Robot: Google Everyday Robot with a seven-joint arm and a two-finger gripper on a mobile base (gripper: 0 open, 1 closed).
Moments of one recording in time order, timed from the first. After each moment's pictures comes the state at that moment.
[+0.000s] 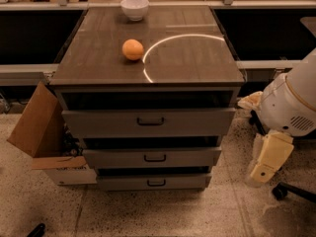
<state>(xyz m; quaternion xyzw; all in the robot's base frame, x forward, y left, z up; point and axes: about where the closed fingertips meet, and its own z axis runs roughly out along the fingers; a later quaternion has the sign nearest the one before) 0.390 -0.180 0.870 -0.61 0.77 0.10 0.15</state>
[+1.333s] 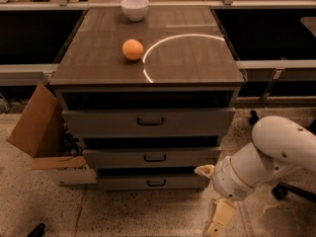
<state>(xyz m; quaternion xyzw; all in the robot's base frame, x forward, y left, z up) 0.351 -0.115 0.656 -0.62 0.72 0.28 0.14</state>
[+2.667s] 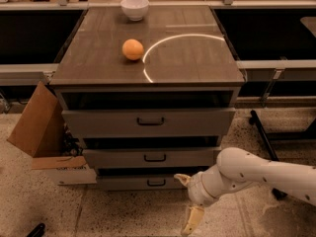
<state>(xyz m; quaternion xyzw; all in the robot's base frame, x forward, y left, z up) 0.402 -0.072 0.504 -0.67 0.67 0.25 0.20</state>
